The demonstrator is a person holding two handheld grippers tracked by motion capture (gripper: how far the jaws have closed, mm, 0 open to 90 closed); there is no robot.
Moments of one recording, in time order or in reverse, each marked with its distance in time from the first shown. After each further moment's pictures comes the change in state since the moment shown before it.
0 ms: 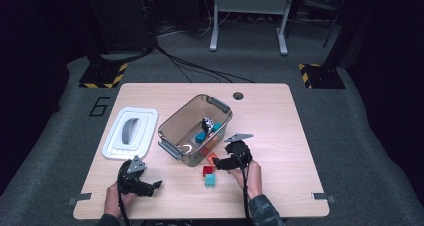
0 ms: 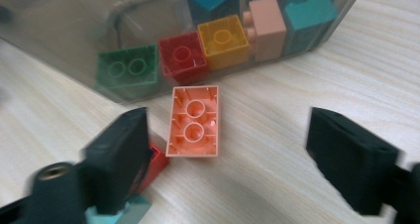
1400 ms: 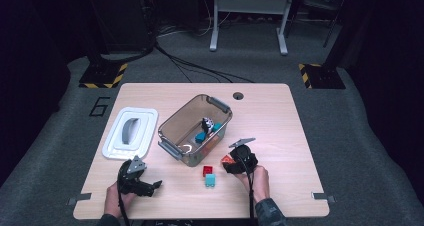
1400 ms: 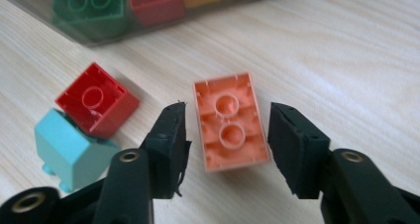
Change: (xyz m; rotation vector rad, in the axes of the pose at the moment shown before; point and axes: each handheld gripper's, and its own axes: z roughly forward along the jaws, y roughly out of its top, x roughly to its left) left arm 0.000 0.000 0.000 0.000 -0.002 -0.003; right arm -0.012 -0.018 -0.002 0.130 -0.036 -0.022
